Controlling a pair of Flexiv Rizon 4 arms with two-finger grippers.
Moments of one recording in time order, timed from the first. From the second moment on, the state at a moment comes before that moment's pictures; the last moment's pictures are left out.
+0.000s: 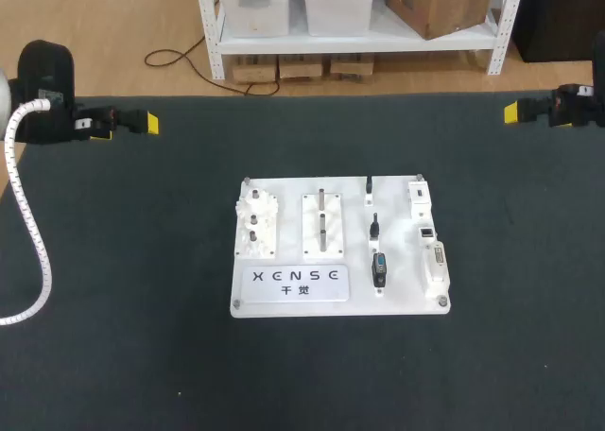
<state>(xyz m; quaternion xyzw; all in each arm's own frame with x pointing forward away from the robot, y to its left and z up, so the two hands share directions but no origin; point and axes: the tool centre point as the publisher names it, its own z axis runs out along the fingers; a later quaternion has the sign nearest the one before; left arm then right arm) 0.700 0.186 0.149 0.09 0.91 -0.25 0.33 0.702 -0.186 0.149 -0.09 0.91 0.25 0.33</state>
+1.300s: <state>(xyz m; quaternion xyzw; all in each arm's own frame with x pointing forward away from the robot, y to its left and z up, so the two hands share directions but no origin) 0.707 0.093 0.166 0.31 0.83 -0.29 0.36 0.702 -0.186 0.149 -0.09 0.91 0.25 0.33</state>
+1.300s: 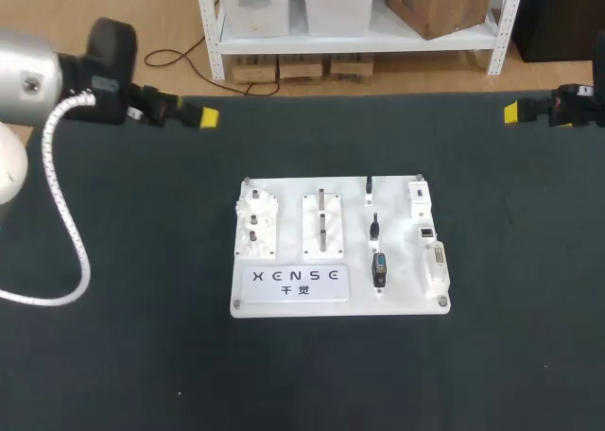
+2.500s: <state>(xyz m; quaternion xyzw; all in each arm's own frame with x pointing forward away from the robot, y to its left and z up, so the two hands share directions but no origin) 0.646 0.008 0.088 0.64 0.61 -0.31 0.35 0.702 -0.186 0.149 -0.09 0.91 0.25 0.33</state>
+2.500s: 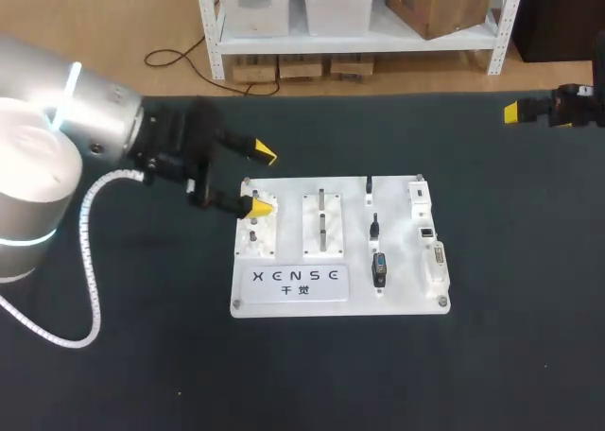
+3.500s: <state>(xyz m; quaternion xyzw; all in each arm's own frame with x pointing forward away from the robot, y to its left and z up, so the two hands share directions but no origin) 0.636 0.006 0.074 0.62 0.64 -0.31 0.33 0.687 -0.143 0.144 -0.16 0.92 0.23 0.28</state>
